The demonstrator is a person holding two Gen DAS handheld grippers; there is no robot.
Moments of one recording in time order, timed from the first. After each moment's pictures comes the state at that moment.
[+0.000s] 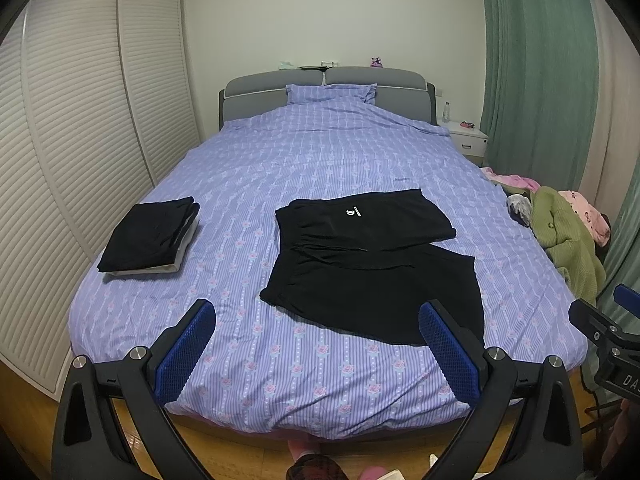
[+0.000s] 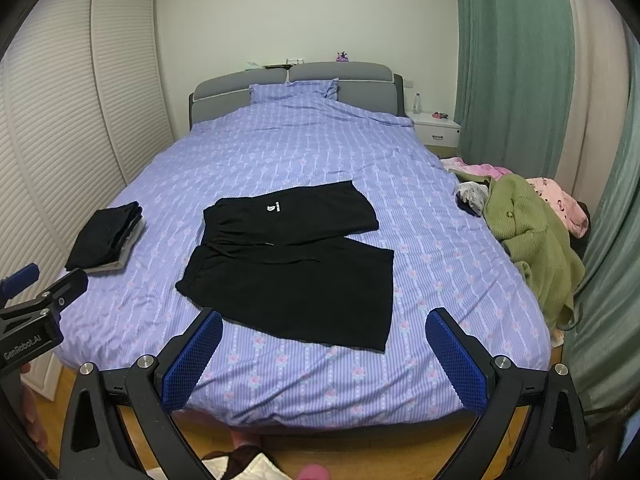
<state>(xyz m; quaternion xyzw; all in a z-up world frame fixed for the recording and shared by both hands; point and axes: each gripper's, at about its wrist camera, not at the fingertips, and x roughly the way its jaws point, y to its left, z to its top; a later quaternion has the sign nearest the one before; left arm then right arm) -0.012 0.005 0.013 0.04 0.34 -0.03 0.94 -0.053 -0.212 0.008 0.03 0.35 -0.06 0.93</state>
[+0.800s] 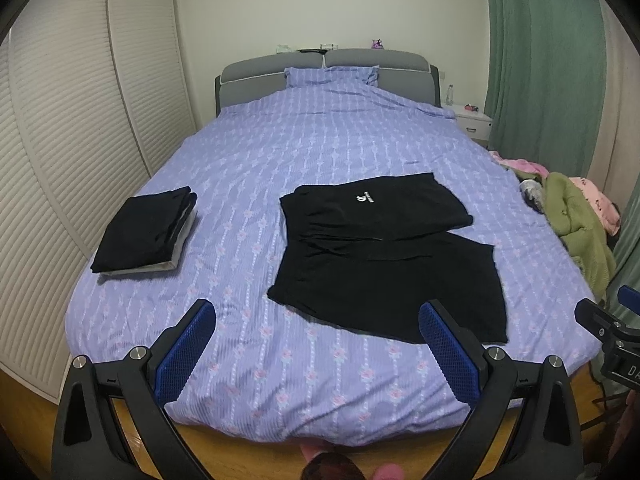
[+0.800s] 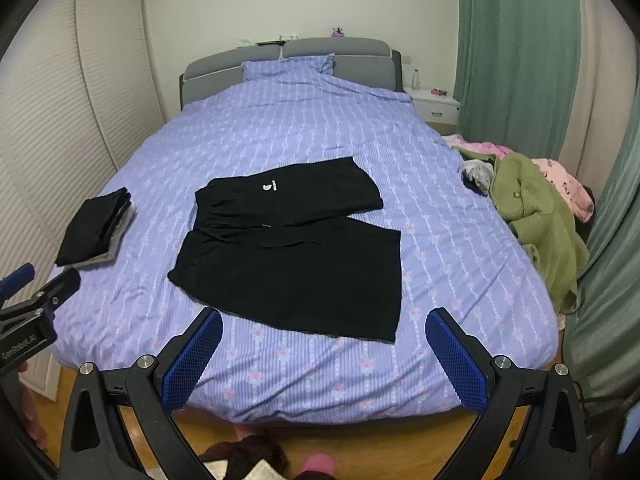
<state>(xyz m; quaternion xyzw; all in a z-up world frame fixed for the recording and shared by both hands) 0.049 0.029 -0.023 0.05 0.37 -0.03 0.93 -0.001 -0.202 -0.031 0.05 0.40 -0.08 0.91</state>
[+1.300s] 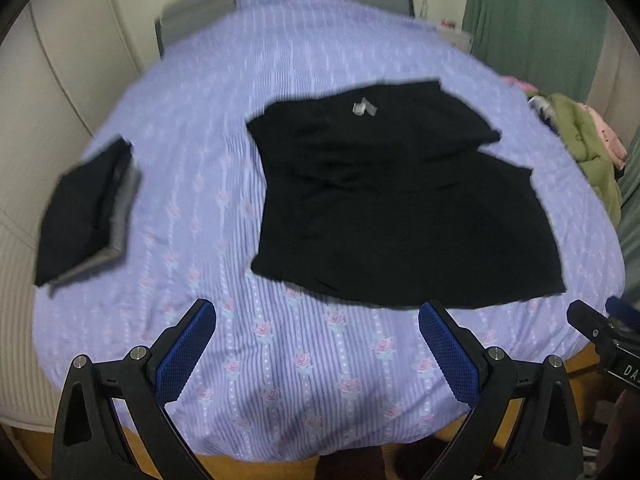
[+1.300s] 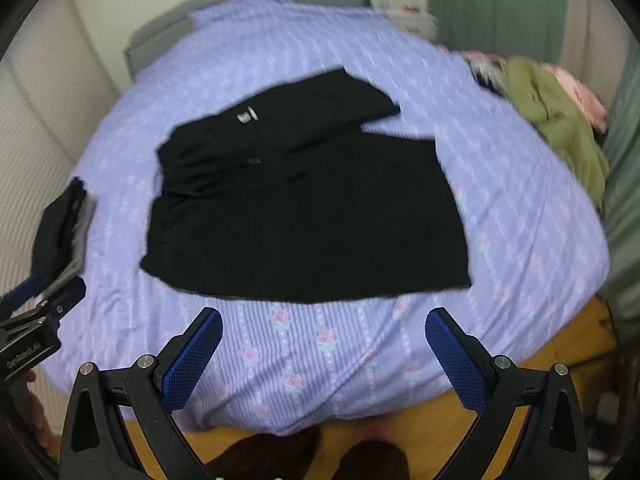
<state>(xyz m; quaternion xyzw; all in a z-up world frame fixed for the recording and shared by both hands) 0.203 0.062 -0.167 0.09 0.51 -0.10 0.85 0.100 -0.162 -0.177 0.15 0.50 -0.14 0.84</state>
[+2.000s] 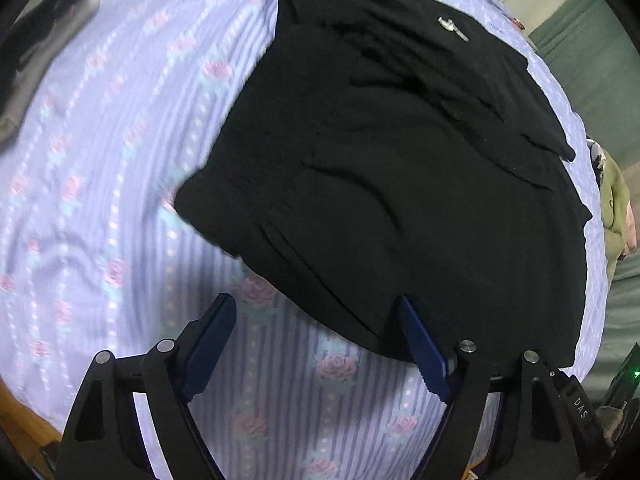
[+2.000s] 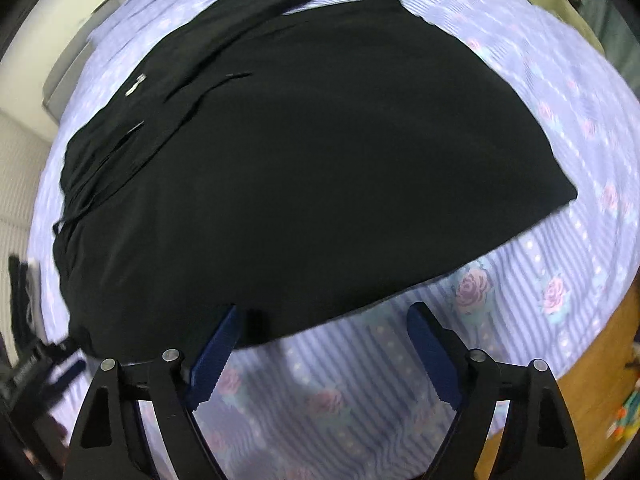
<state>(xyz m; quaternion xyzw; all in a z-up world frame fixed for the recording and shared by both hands) 0.285 0.083 -0.337 -0.08 0.64 -0.08 0.76 0.144 -0.206 -0.337 0.30 0.53 -0.20 0.77</state>
